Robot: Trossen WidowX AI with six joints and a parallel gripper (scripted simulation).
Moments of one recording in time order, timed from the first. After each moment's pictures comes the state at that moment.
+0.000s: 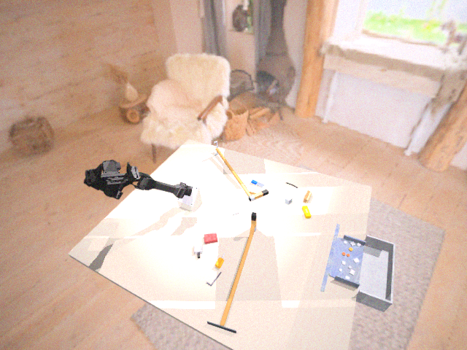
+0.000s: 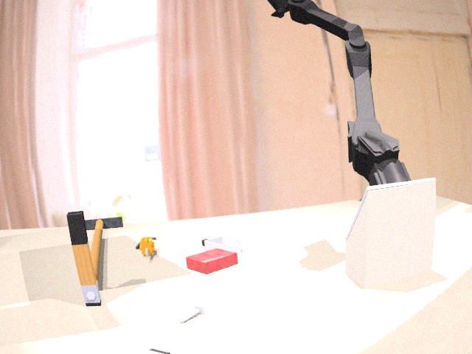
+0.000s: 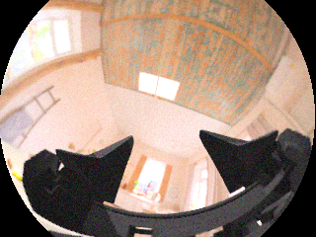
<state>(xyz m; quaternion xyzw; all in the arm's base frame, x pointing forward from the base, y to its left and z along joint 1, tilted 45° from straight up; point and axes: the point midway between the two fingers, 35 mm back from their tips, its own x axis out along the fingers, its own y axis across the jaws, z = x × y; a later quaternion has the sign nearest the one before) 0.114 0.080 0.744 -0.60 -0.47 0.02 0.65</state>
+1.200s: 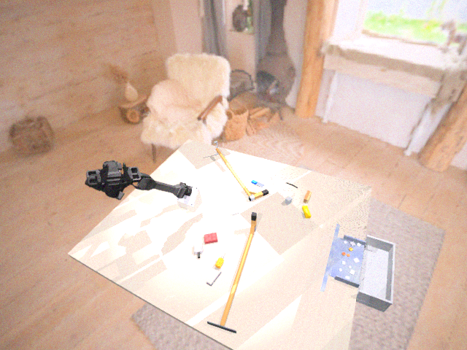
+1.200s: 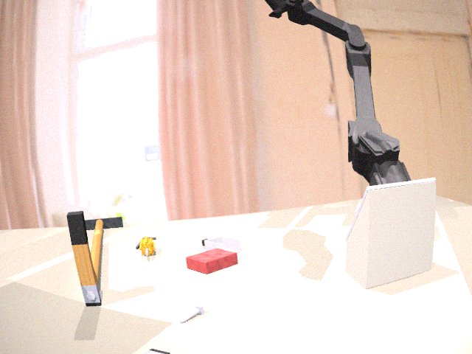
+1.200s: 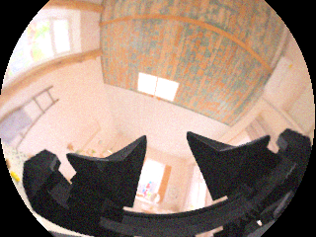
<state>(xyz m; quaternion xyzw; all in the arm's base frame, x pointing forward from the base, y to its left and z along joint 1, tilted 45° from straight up) 0.119 0.079 0.744 -0.60 -0.48 0.02 0.64</state>
